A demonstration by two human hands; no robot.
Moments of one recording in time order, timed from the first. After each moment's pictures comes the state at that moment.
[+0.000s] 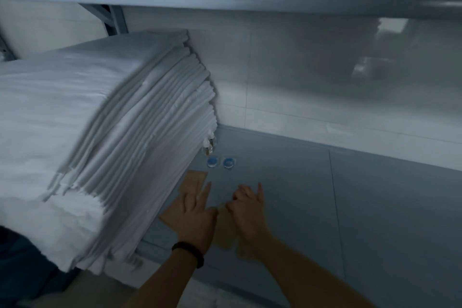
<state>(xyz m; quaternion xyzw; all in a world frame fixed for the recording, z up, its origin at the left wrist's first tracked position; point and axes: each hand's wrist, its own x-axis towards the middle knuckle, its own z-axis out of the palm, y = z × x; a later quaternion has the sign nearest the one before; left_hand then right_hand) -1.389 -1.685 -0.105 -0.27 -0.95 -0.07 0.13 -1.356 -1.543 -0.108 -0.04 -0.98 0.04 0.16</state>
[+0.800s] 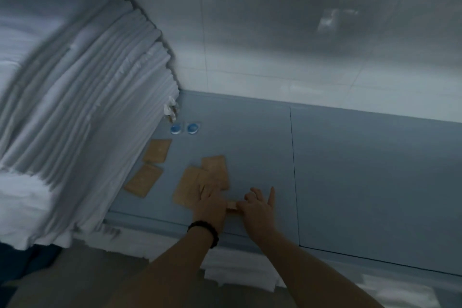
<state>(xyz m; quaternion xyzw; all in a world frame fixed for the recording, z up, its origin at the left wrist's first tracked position) -1.314 -1.602 -0.167 -0.34 -0.94 -0.03 -0.07 -1.229 -1.488 -0.162 -0.16 -0.99 0.02 0.03</state>
